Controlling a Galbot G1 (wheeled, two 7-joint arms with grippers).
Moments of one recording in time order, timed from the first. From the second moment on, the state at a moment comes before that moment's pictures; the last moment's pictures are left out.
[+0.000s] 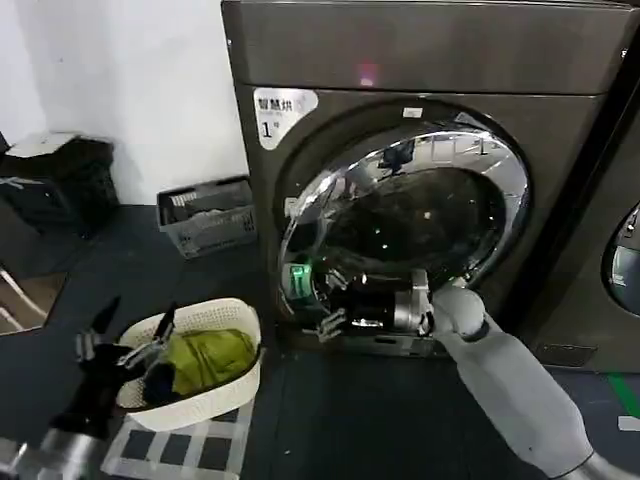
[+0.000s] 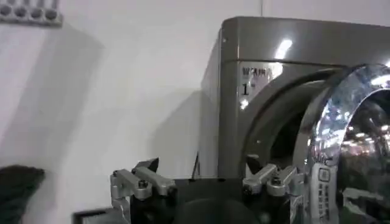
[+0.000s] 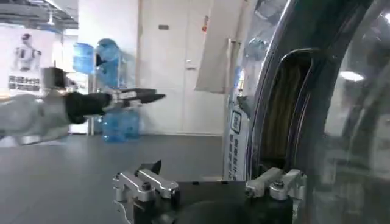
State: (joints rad) left arm 1.51 -1.14 -0.83 -2.23 -0.62 0.02 0.19; right arm -0.59 1.00 0.06 1.59 0.61 -0.11 -1.10
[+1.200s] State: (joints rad) left arm 1.25 -0.76 -0.61 -1.98 -0.90 -0.07 0.30; right arm -0.68 0.90 0.16 1.58 0.58 -0.05 -1.46
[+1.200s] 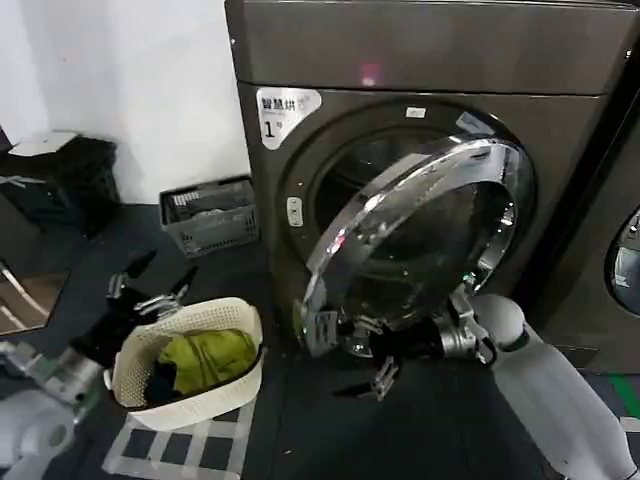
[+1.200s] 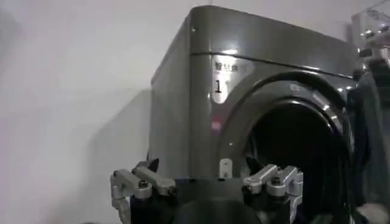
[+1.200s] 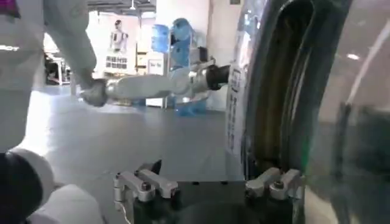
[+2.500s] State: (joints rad) left arm 0.89 -0.71 -0.18 -1.88 -0.97 -0.02 0.31; right arm -1.03 0.78 0.49 1.67 0.59 -0.02 -1.46
